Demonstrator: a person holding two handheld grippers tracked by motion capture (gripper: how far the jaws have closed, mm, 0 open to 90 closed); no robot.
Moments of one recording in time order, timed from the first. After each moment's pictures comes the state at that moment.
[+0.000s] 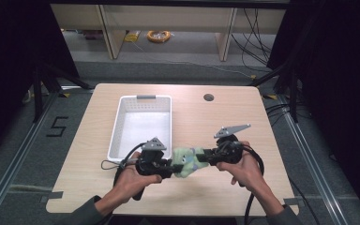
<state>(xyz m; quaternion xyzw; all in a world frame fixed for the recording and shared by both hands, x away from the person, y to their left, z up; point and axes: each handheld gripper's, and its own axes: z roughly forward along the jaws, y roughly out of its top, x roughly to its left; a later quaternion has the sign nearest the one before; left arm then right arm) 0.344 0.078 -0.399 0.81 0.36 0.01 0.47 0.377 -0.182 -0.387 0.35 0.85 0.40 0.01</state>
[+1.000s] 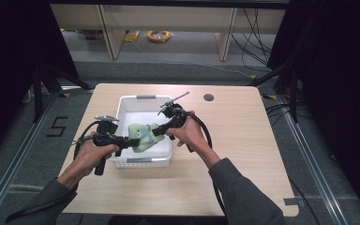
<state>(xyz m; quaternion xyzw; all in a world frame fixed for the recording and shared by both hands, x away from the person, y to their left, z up) 0.414 0.197 -0.411 0.76 0.48 0.01 0.43 0.482 -0.044 -0.395 0.35 0.86 0.37 -0.04</state>
